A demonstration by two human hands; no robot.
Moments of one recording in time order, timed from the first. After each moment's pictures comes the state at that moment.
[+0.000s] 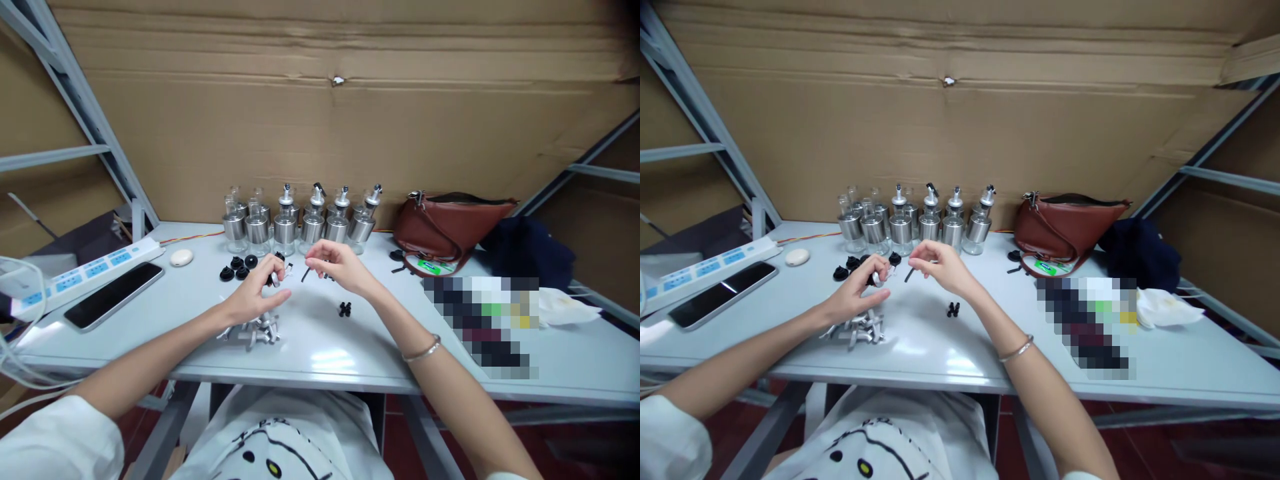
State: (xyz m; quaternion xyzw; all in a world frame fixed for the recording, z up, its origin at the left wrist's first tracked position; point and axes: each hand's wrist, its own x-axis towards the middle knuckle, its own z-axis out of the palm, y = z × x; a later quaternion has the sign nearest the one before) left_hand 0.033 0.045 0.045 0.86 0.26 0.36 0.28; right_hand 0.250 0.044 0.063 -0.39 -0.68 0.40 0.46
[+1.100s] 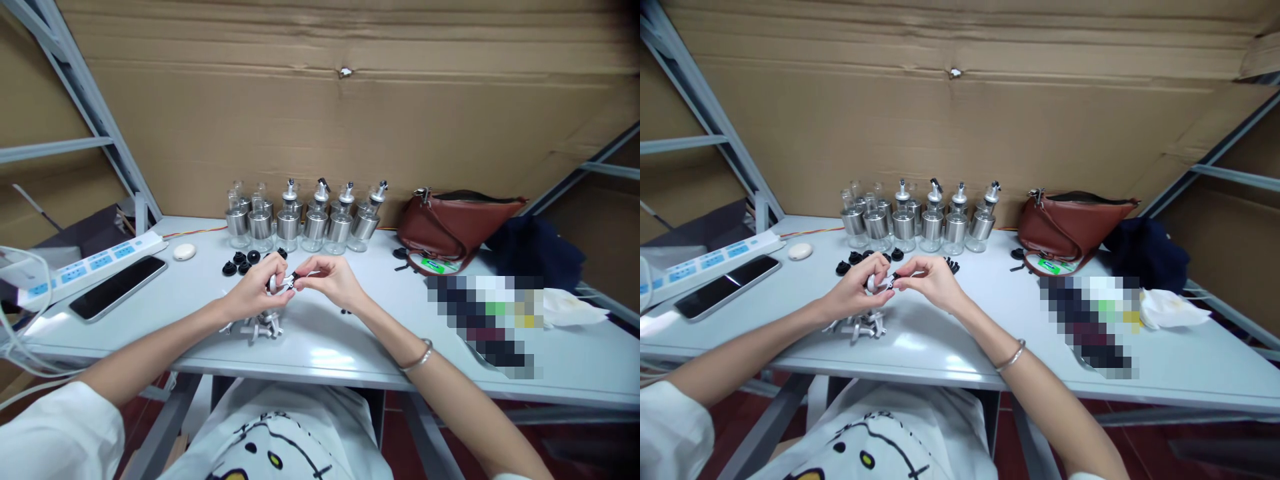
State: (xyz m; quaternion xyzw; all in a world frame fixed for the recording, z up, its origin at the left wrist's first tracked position) left_hand 0.033 0.040 0.046 0.86 0.22 0.37 0.26; right_hand 0.221 0.025 0.045 -0.35 -0.61 0.48 0.52
